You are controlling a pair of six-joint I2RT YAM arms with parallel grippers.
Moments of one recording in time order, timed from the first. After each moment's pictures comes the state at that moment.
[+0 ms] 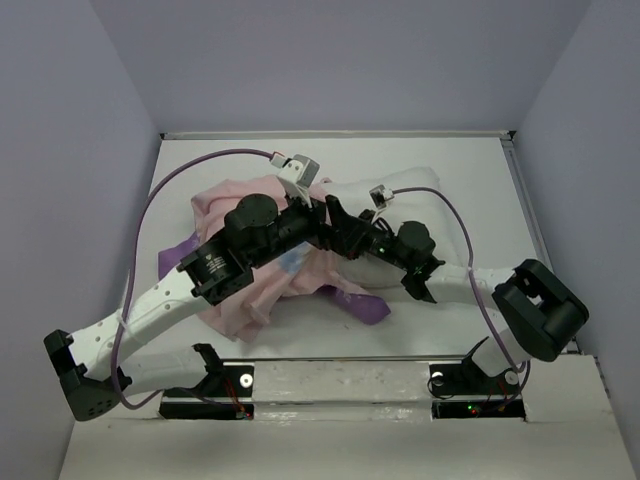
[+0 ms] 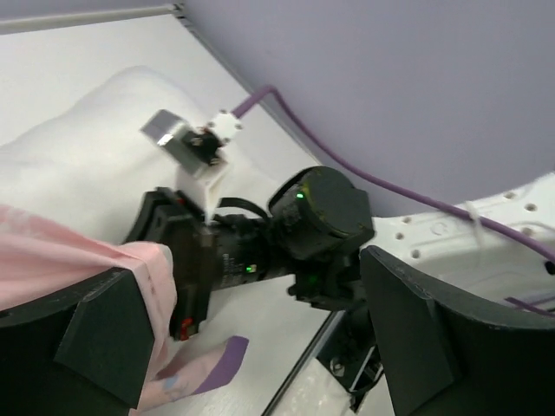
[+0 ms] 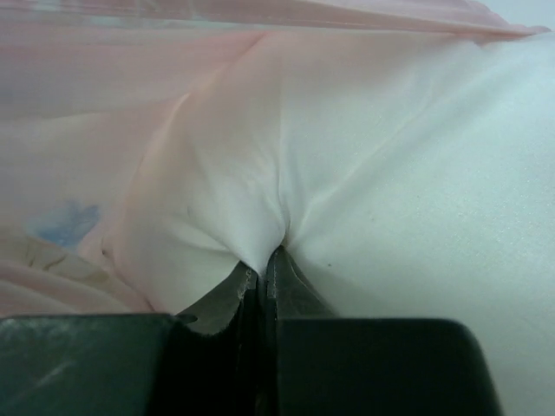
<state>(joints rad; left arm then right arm) -0.96 1.07 1.14 -0.13 0.01 -0.51 0.69 1.52 0.61 1.03 -0.36 0.71</state>
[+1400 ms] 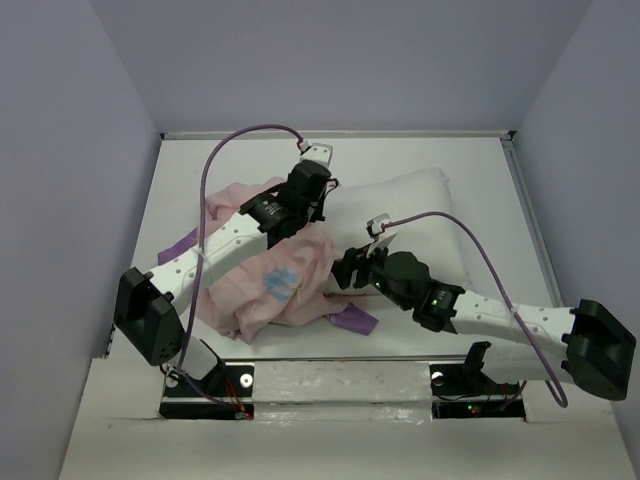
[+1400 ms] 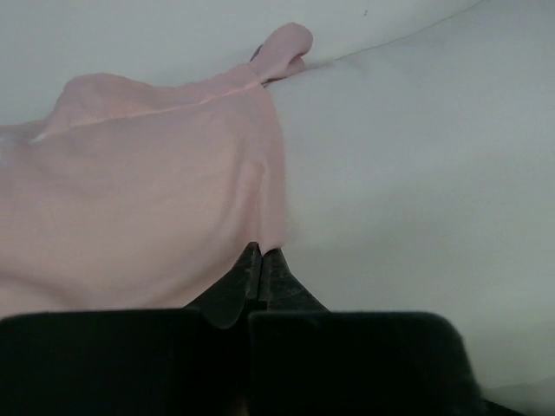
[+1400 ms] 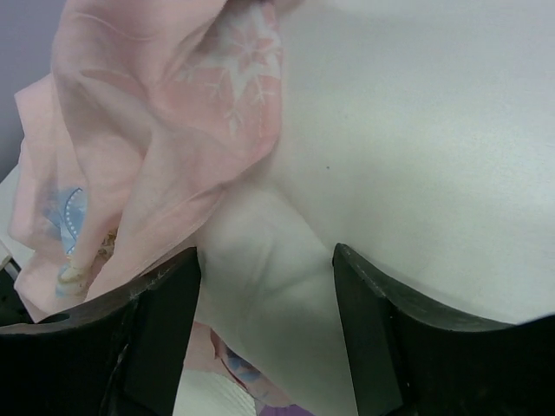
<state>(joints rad) -0.76 1.53 1.38 -0.54 -0.40 -0.31 1.02 1.17 0.59 0.39 0.33 0.40</state>
